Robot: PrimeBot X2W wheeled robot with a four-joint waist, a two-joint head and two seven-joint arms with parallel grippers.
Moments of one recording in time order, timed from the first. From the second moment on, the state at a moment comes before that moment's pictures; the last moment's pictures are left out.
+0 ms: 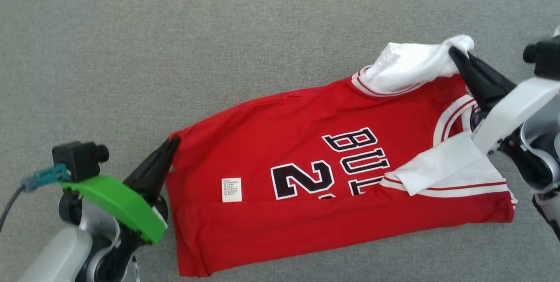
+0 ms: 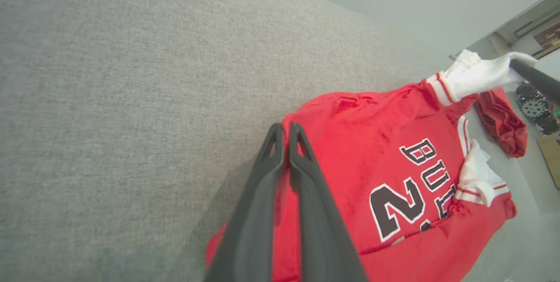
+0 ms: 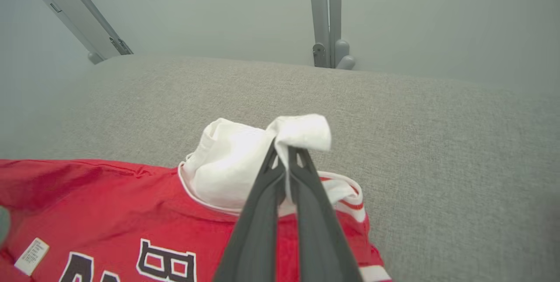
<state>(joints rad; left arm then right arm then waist) -0.36 0.54 -0.54 0.06 -1.08 -0.03 0.09 -0.55 -0.55 0.31 0.13 0.72 0.13 0.18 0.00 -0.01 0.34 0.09</state>
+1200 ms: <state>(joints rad) 0.06 0.55 -0.48 -0.02 -0.95 0.29 -0.23 -0.24 -0.48 0.15 0.16 0.67 0.13 0.30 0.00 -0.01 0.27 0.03</state>
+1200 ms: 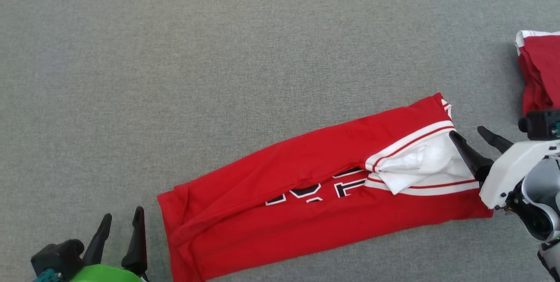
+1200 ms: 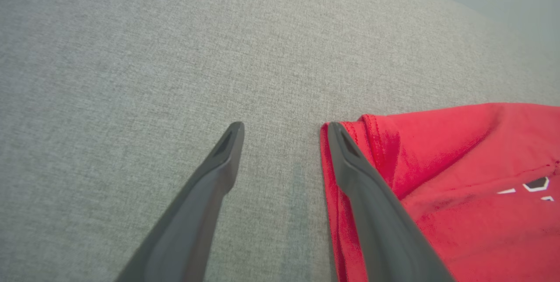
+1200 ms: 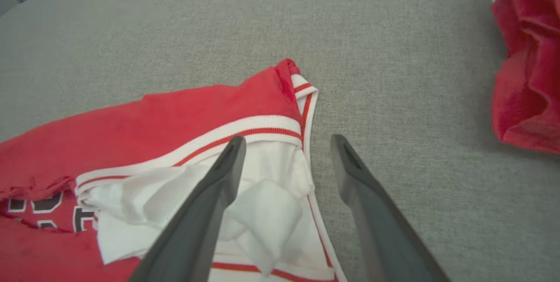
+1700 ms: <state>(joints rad) 0.03 0.31 -0.35 0.11 -0.69 0.16 -0.26 -0.30 -0.46 0.19 0.38 0.70 0.12 0.53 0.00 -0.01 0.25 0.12</state>
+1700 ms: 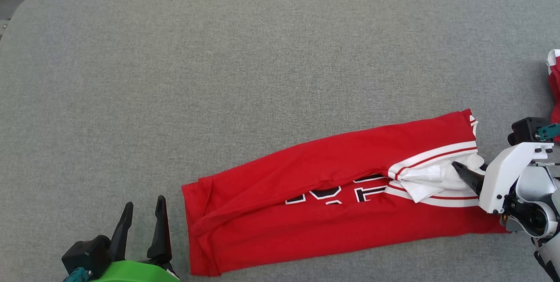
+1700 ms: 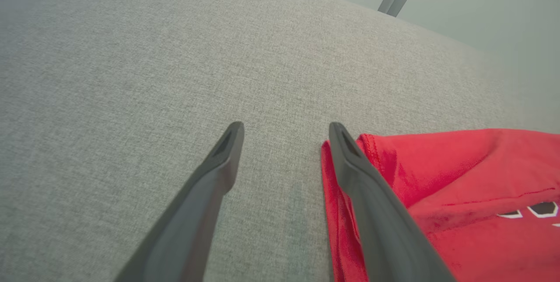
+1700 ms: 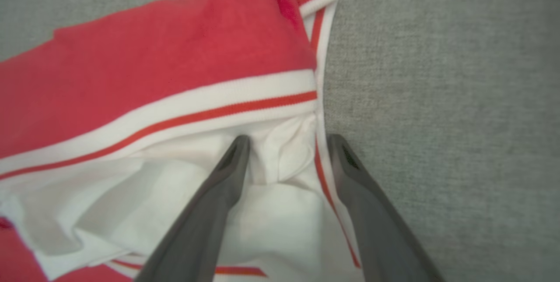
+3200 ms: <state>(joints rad) 0.00 0.05 -0.13 0.37 -0.48 -0.09 -0.26 -0.24 -0.15 0.56 0.14 0.61 0.13 0.44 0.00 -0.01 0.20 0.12</state>
